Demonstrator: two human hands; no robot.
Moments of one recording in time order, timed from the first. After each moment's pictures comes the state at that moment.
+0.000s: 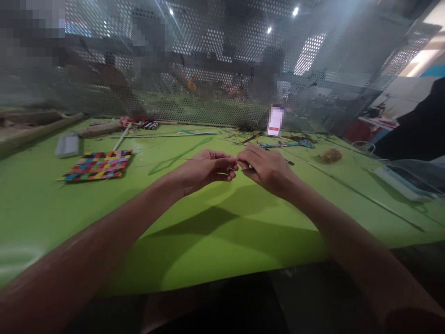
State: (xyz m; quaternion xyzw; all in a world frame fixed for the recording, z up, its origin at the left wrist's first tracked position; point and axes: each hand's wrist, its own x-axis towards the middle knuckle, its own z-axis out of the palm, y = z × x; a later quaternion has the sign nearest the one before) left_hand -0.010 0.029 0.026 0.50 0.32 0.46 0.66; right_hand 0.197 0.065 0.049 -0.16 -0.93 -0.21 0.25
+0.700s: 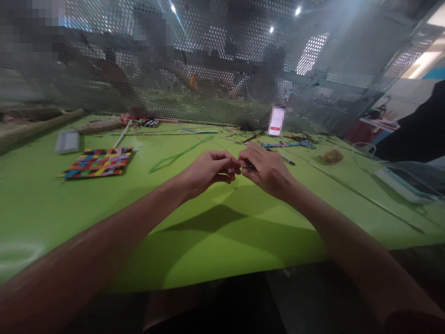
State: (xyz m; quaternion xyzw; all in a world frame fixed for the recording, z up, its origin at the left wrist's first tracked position) left_hand 0.002 0.025 0.022 0.48 0.36 0.51 0.61; right_hand 0.195 0.068 0.042 -0.18 -0.93 -0.16 0.28
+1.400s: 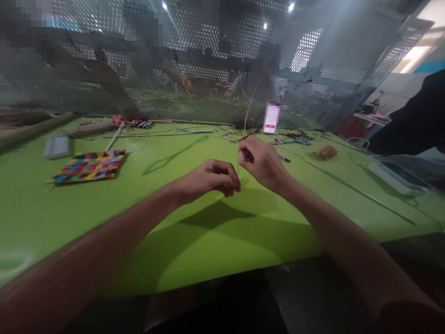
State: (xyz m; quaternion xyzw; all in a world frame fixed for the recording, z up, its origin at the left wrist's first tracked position) left_hand 0.004 0.017 0.016 0.59 0.33 0.39 0.63; right_hand 0.192 0.087 0.036 -0.25 -0.90 -0.10 0.34
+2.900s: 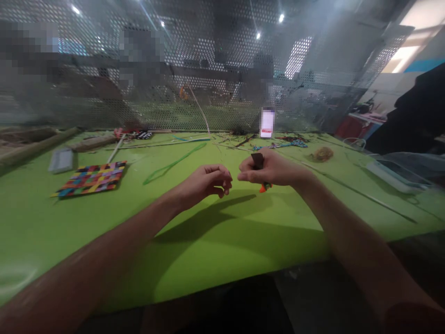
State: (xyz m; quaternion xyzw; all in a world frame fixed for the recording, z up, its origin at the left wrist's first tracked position) left_hand 0.002 0.031 0.000 0.51 0.31 0.44 0.67; right_hand 0.214 0.071 0.082 -0.19 -0.91 0.33 0.13
